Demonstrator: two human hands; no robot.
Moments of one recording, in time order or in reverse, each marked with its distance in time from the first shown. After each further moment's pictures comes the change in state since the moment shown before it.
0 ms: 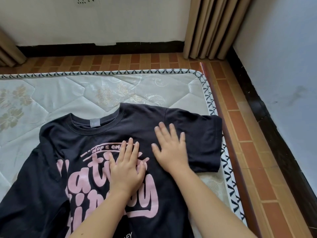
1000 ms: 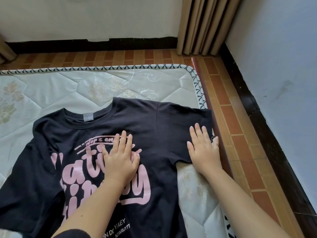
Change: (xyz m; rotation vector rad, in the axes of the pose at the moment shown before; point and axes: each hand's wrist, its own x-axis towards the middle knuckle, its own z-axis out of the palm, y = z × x) left_hand 0.001 0.009 -0.007 0.097 -0.020 -0.006; right_hand -0.054 0.098 -0.019 -0.071 0.027 0.164
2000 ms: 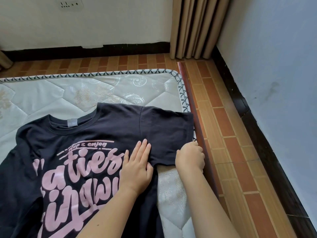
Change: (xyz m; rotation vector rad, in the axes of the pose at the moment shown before) left_hand -0.014 0.086 0.020 -0.191 0.082 0.205; right_hand -0.003 -0.017 -0.037 0.233 -0.158 0.606
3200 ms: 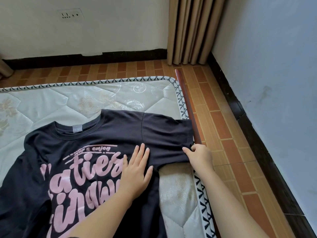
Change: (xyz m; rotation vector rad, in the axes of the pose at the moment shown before) left_hand -0.006 -0.010 -0.014 -0.021 -0.105 0.062; right_hand 0.021 0.040 -0.013 0.376 0.022 -0.228
